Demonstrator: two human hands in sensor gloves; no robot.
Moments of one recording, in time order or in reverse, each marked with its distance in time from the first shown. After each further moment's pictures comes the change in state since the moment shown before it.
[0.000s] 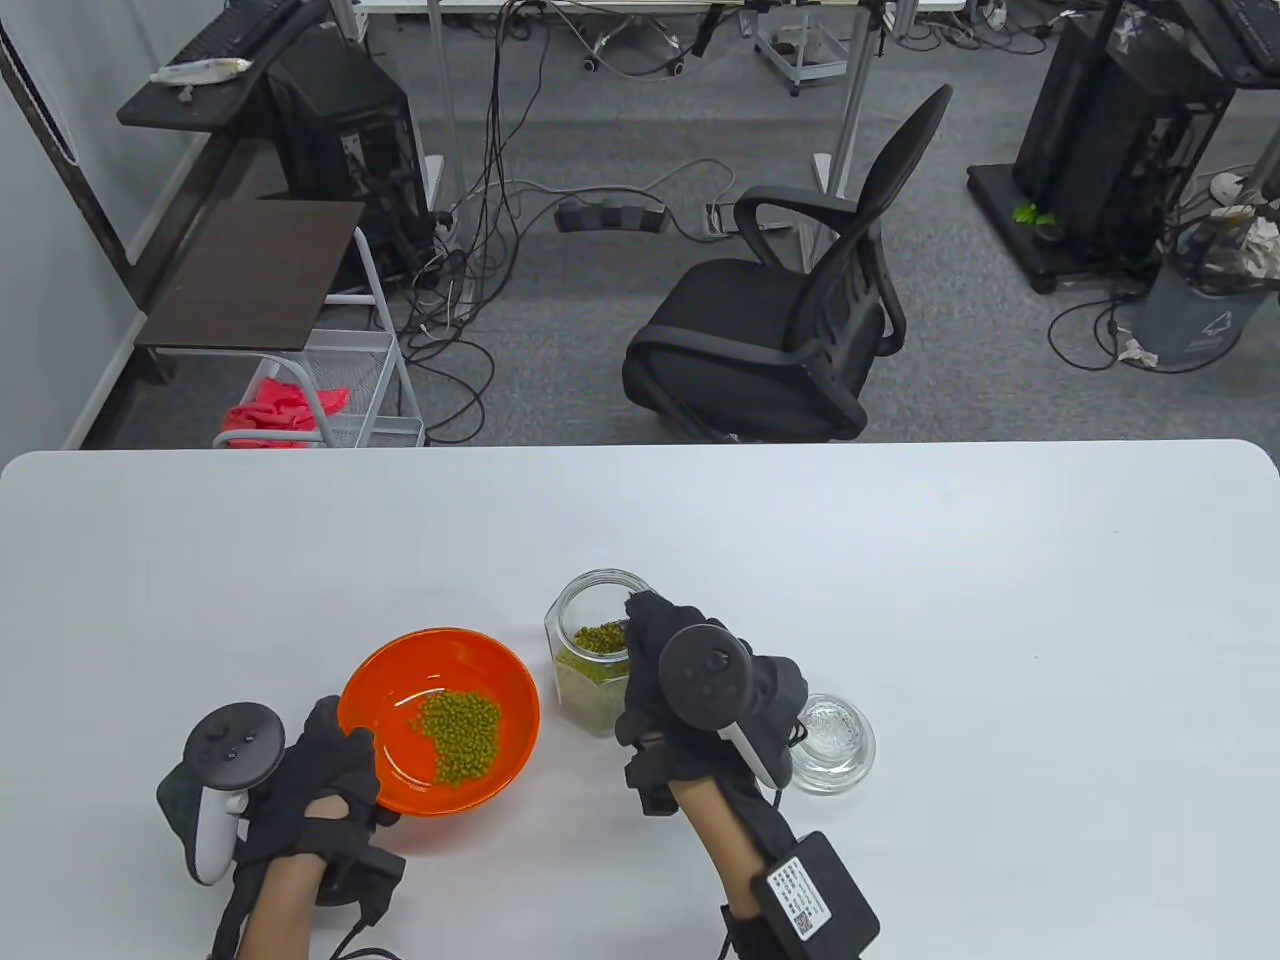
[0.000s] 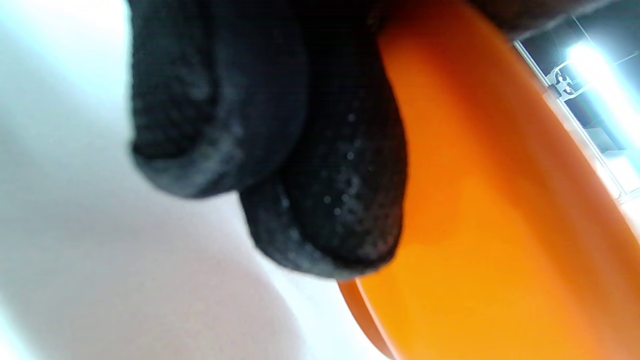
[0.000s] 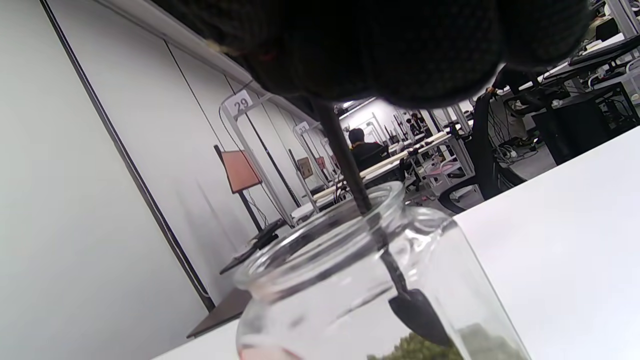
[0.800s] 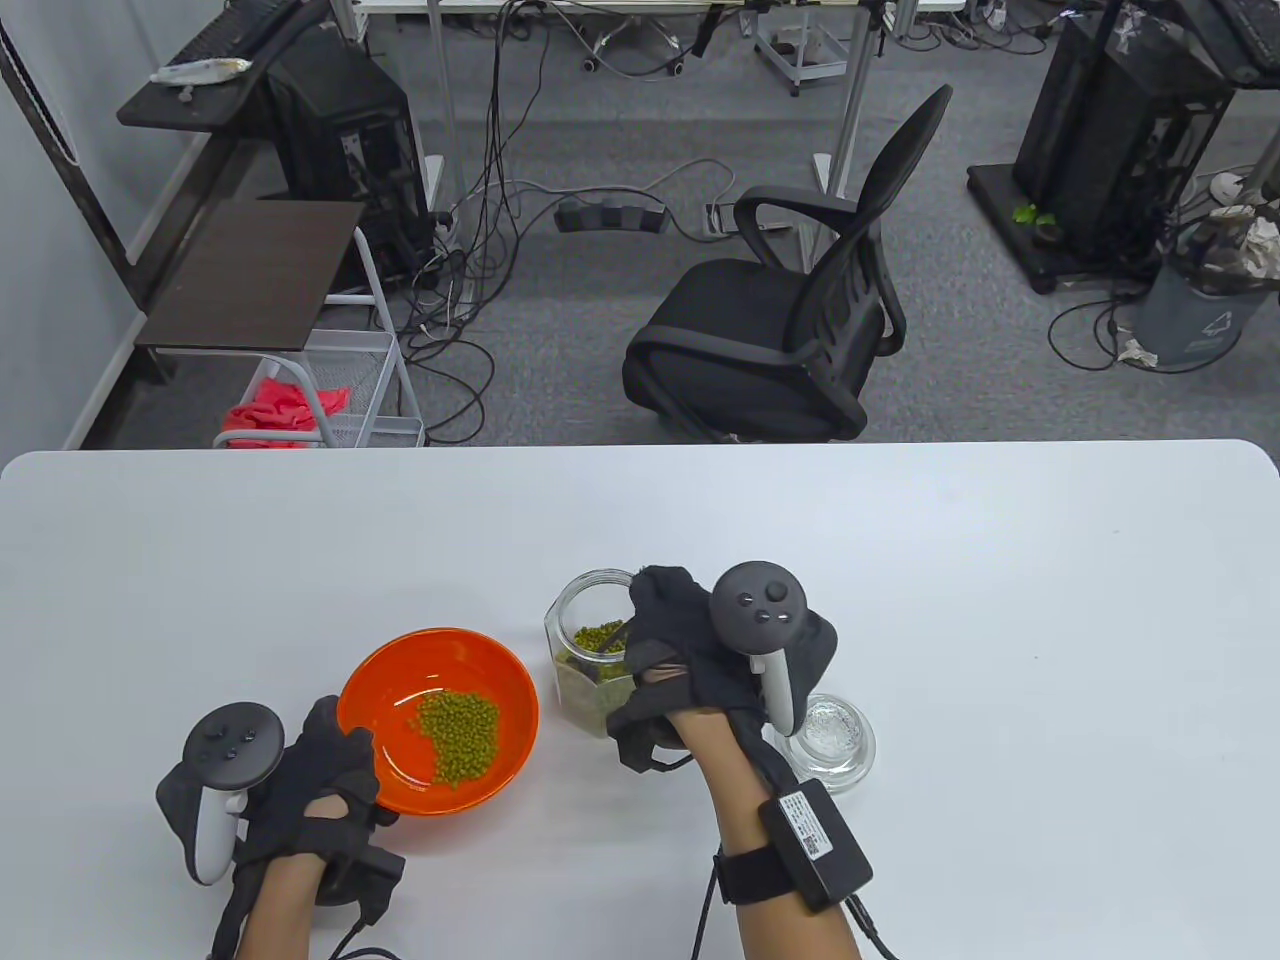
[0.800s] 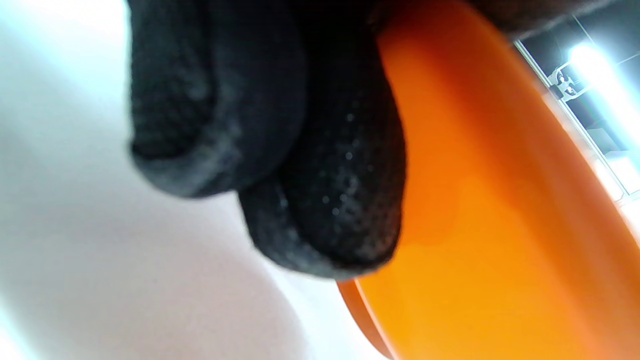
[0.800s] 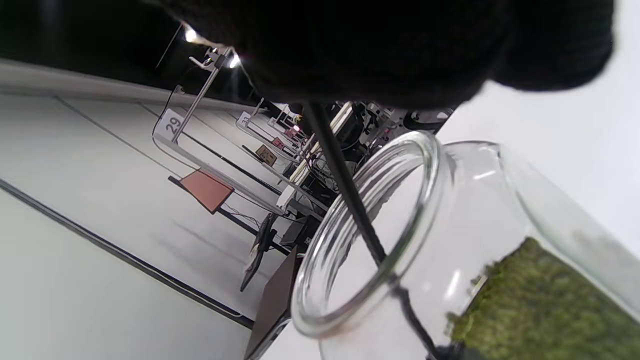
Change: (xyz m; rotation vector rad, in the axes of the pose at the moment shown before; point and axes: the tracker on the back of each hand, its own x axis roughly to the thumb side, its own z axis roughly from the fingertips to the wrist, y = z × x) left_hand -0.001 0.000 0.000 0.003 0.005 -0.001; right_hand -0.042 0.008 -0.028 0.065 0.300 -0.445
